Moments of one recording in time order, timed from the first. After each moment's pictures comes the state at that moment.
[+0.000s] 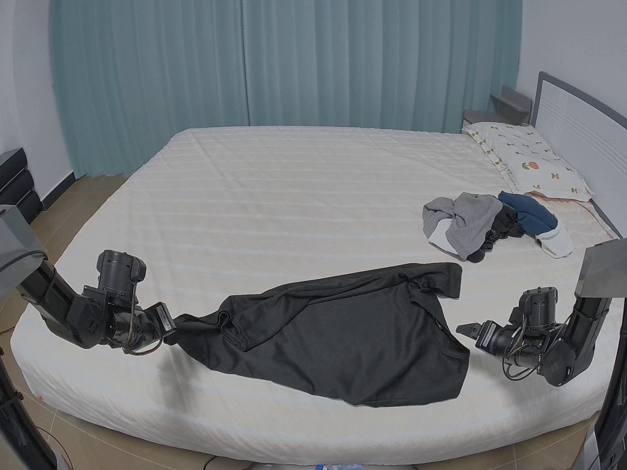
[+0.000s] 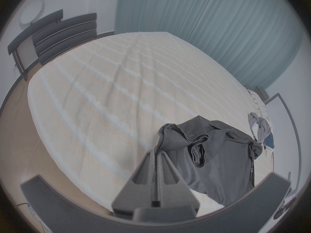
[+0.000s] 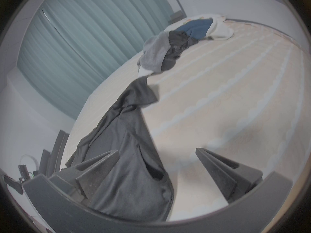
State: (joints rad) left arm -0.11 1.95 -0.67 -0.39 0.07 -0.61; right arm 0.12 2.19 -0.37 -1.17 0.08 0.62
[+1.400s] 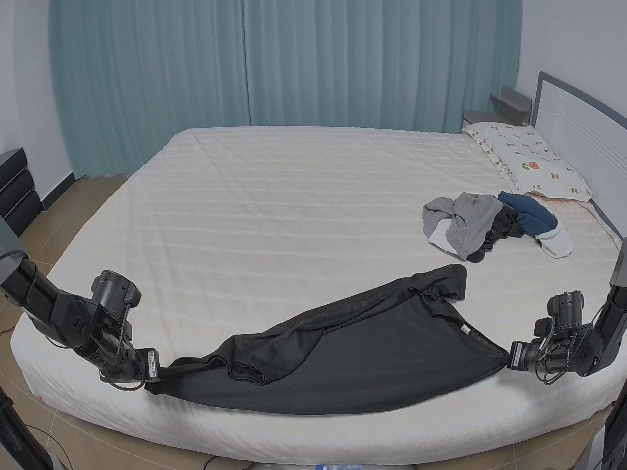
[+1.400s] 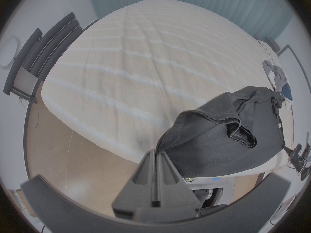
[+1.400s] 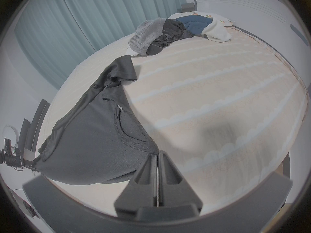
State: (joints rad) left arm -0.10 1.86 -0.65 0.04 0.07 -0.36; right arm -0.07 2.05 -0.31 -0.86 0.08 0.26
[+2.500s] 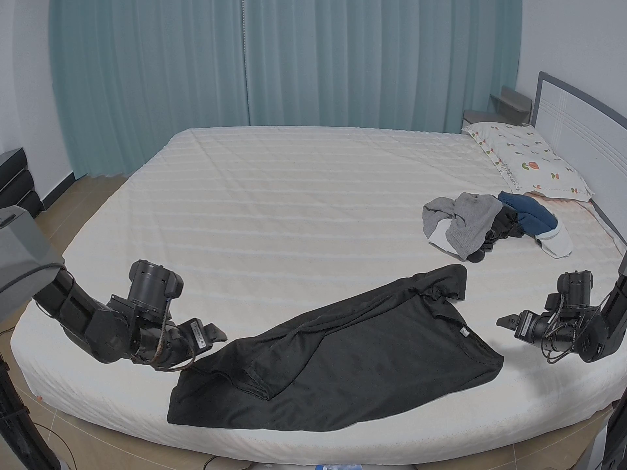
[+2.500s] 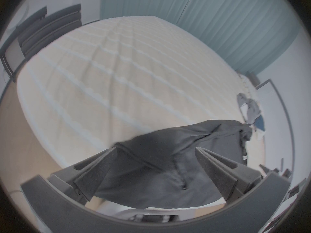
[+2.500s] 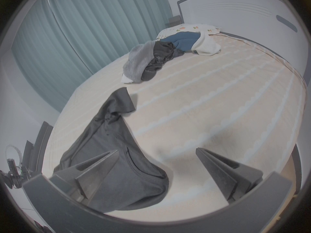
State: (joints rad) left arm -0.29 1.94 -0.68 -0.32 0.02 -0.71; right arm -0.10 2.00 -0.40 -0.89 0.08 0.39
